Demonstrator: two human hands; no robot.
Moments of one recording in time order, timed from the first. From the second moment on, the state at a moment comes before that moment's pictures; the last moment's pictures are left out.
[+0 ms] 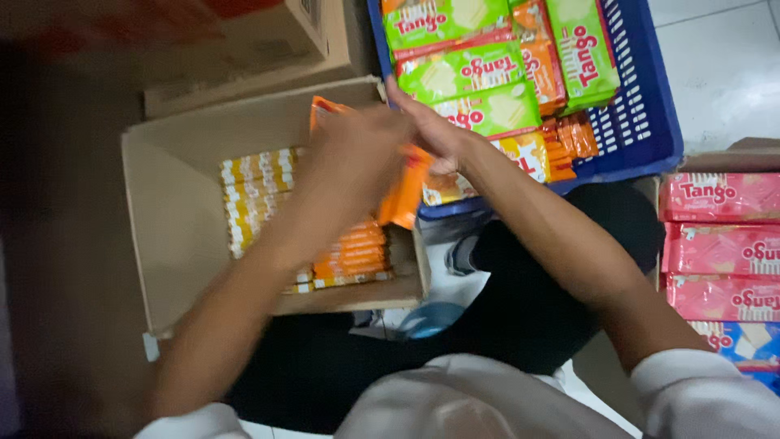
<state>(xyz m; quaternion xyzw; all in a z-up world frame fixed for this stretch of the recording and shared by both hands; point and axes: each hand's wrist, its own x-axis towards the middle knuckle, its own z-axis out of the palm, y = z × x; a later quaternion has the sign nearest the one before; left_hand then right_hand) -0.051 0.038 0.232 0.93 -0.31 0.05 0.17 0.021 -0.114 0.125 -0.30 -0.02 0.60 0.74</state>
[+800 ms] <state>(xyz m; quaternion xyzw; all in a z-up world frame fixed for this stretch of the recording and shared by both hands) 0.045 -0.034 0.004 0.98 -0.01 0.11 0.16 0.241 -0.250 0.174 -0.90 -0.16 0.14 0.37</state>
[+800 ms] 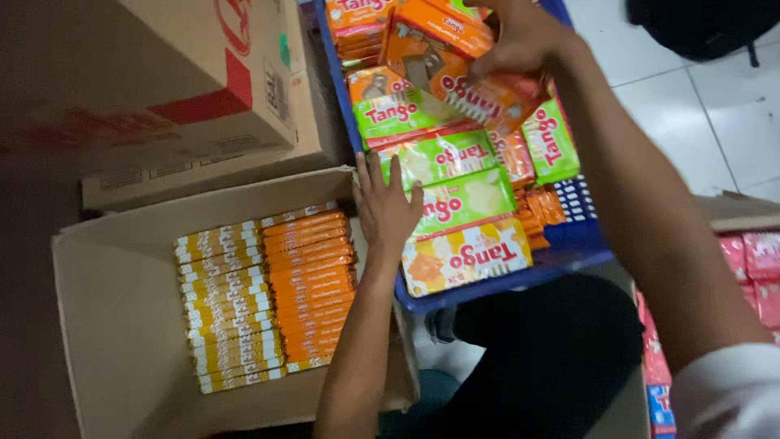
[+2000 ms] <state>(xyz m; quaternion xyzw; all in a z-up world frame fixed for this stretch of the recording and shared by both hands) 0.046 -0.034 0.020 0.98 0.01 0.09 0.18 0.311 -0.194 0.038 -0.90 -0.35 -0.16 0.21</state>
